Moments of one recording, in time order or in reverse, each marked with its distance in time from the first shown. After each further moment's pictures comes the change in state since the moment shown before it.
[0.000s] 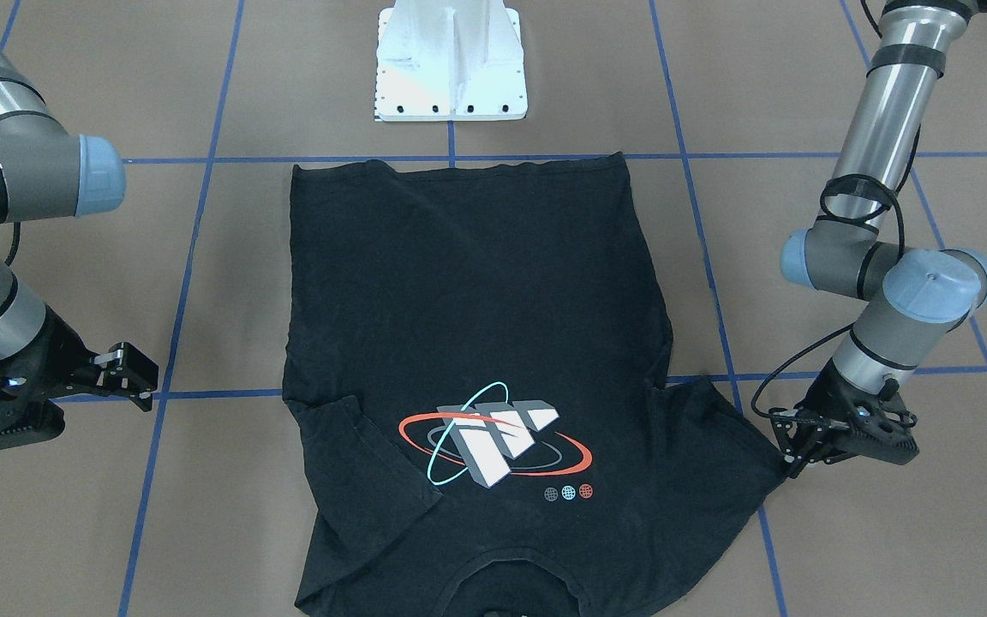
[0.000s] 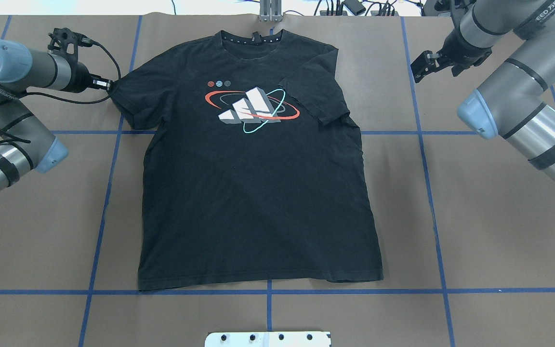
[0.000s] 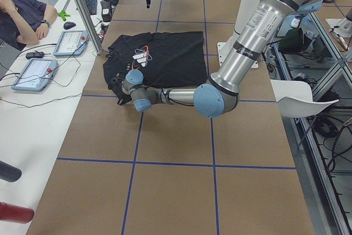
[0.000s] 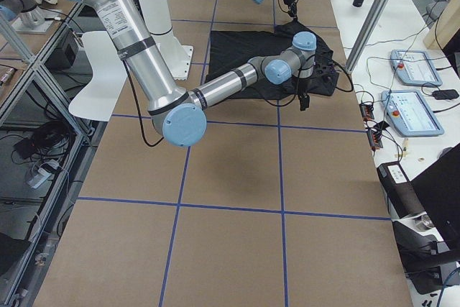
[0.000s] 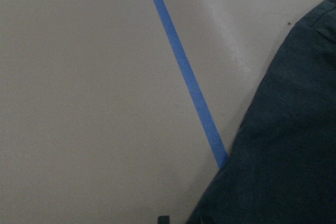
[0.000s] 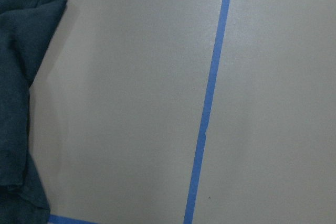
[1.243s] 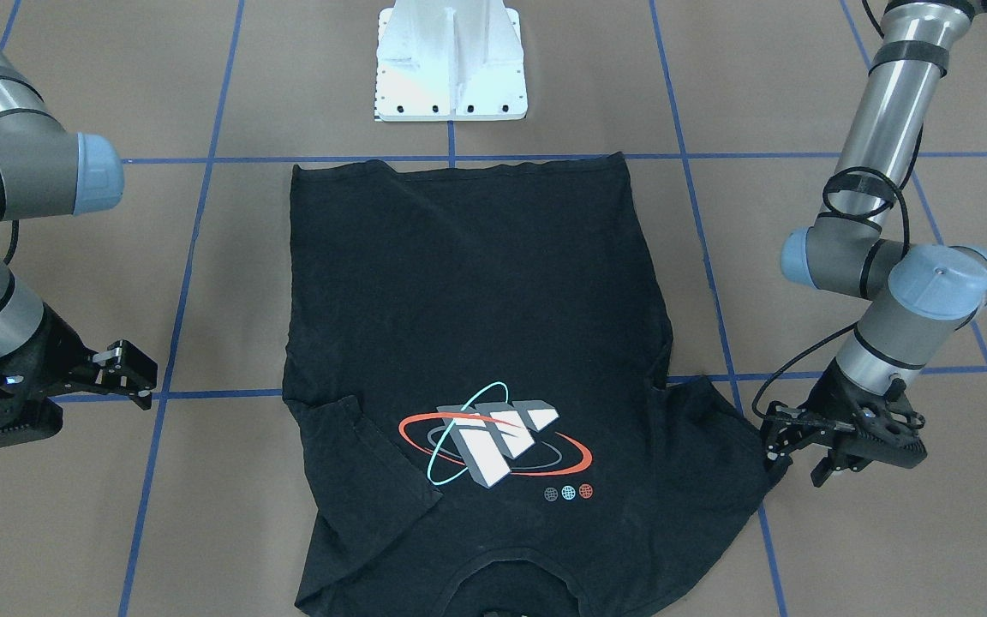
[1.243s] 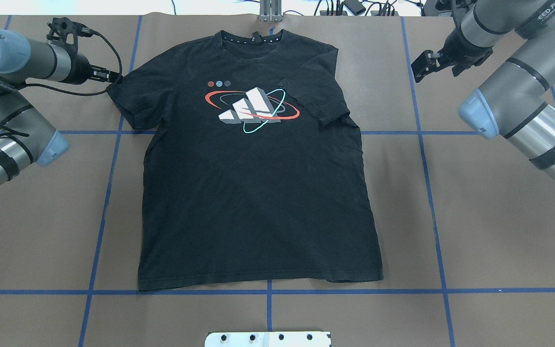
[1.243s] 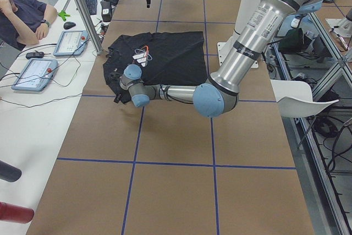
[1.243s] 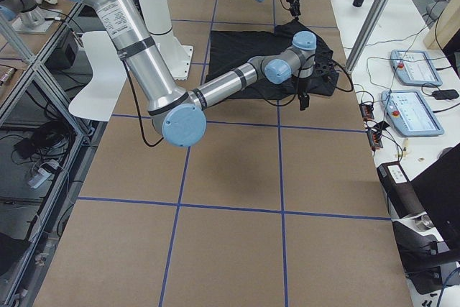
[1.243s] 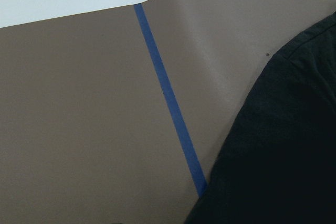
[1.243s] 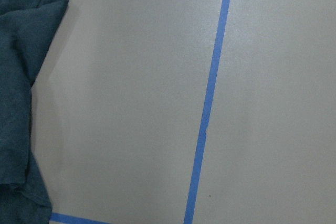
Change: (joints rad) left arm -0.013 -0.006 -0.032 0.028 0.001 -0.001; right arm 0.003 -0.003 0.005 -0.003 0.005 0.000
